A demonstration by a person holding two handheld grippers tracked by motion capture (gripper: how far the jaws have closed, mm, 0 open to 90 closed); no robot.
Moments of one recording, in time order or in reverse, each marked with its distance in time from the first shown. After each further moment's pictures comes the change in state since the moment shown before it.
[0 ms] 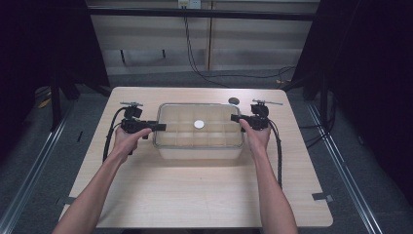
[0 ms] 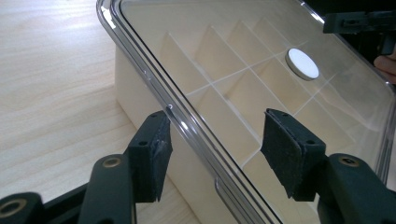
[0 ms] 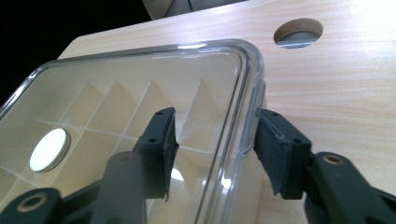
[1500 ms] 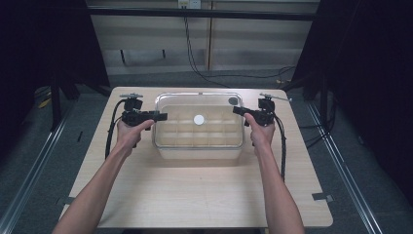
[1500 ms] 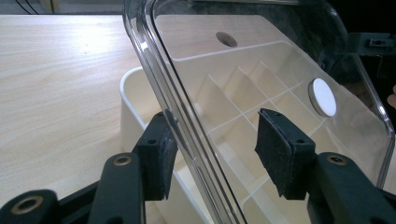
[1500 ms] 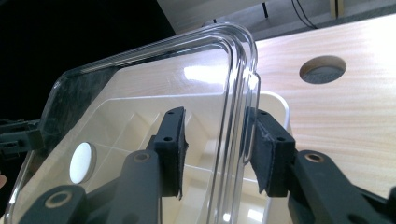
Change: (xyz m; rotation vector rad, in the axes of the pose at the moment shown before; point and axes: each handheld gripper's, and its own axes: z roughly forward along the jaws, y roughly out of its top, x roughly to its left) left arm -0.012 0.025 -0.005 -0.094 0.038 0.004; right arm 0.003 0.017 -0.024 -0.100 0.130 0.047
